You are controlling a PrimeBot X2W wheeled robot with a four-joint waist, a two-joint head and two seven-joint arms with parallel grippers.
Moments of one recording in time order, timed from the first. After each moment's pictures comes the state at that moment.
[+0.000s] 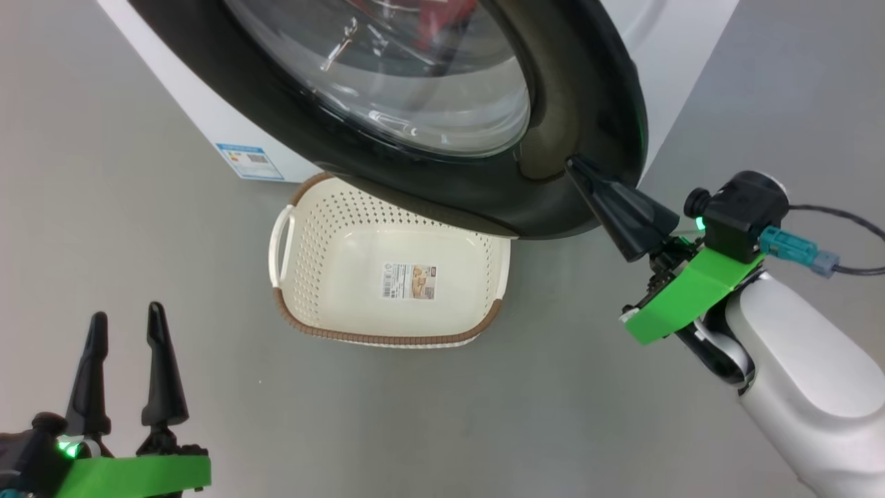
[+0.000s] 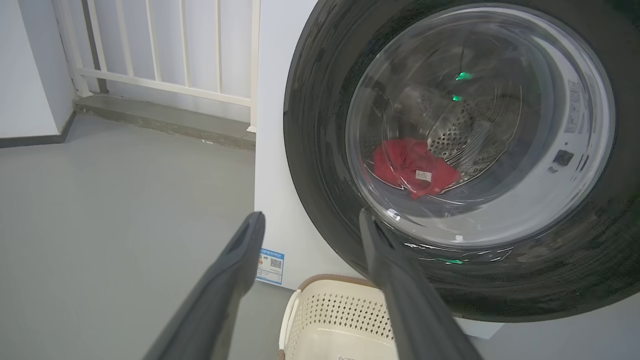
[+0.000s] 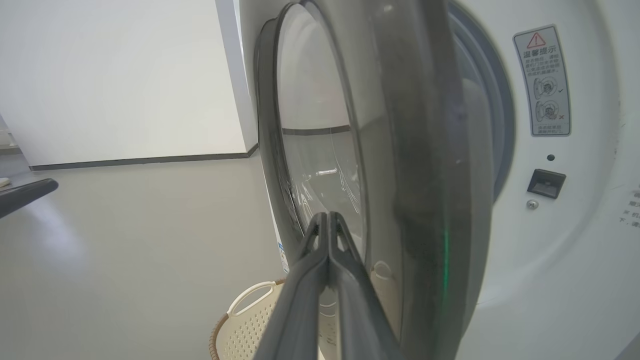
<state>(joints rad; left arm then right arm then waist) -0.07 0.03 0.08 0.01 -0.35 -0.12 -0.25 -0.67 -0.42 0.60 0.24 0.55 0.13 -0.26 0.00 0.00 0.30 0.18</state>
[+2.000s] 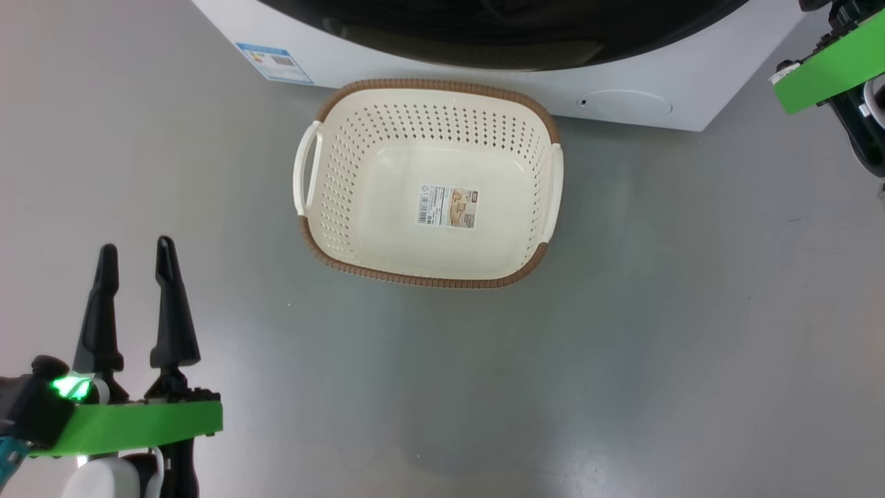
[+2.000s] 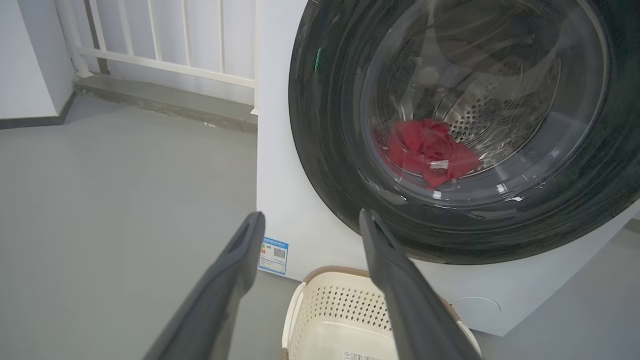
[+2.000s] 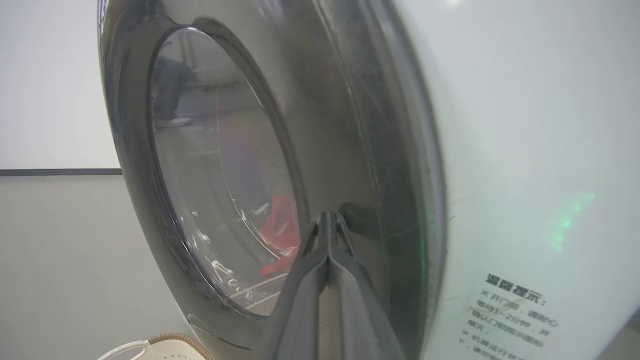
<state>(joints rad) -0.20 0.03 0.03 0.00 -0.40 -0.13 -0.25 -1.09 -0.54 0.48 0.46 0.54 0.14 -0.26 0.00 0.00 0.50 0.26</state>
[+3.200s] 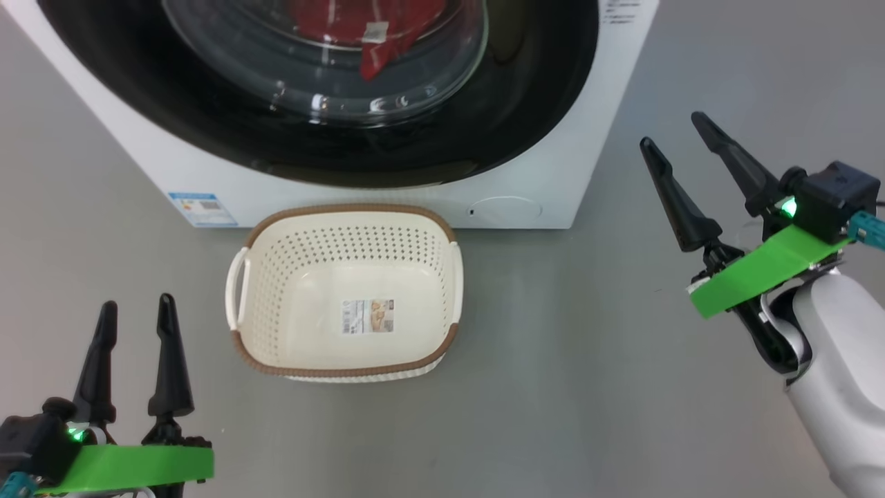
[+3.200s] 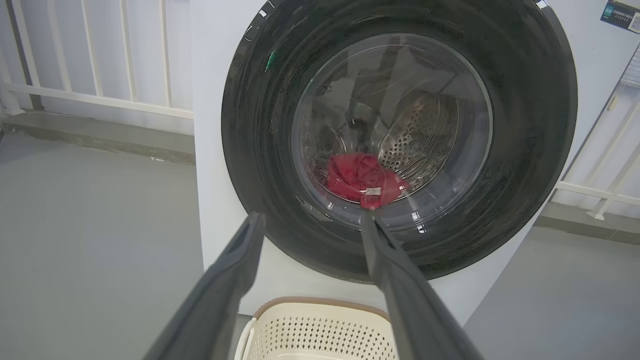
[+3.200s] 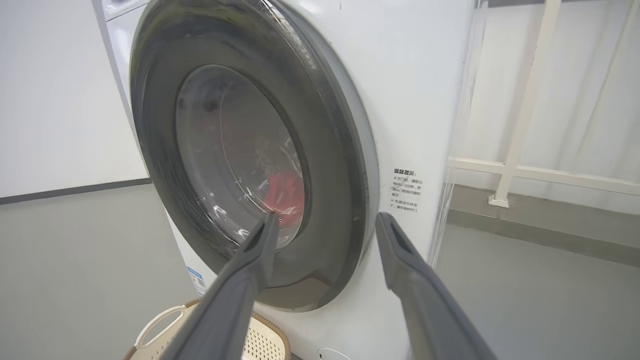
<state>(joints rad) -0.10 0.07 0.05 0.04 -0.34 -0.13 -0.25 -0.60 -0.42 0.37 0.30 0.54 0.13 -0.26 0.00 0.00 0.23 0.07</state>
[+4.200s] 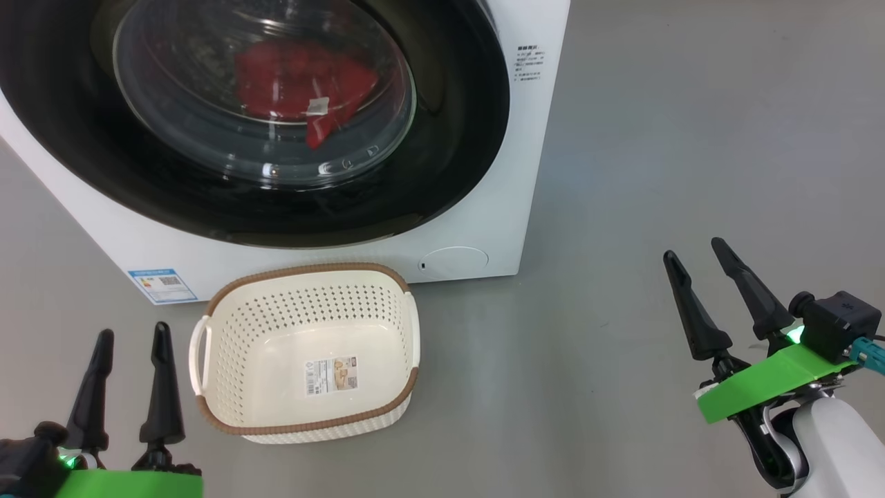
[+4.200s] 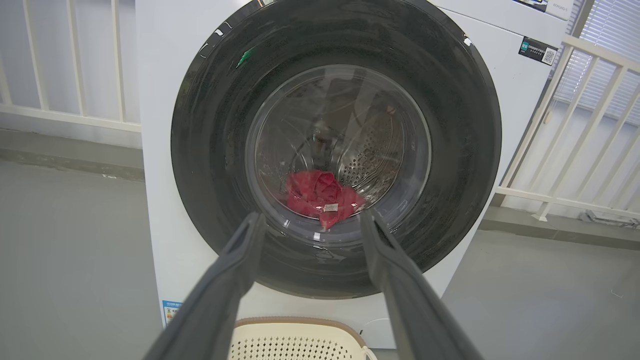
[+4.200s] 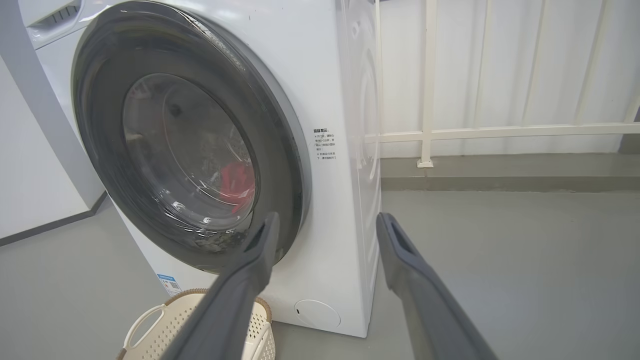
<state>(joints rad) -0.04 0.12 0.03 0.03 -0.40 -0.13 -0.24 -0.28 -0.31 0.18 0.22 0.48 0.13 -0.26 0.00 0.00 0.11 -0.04</state>
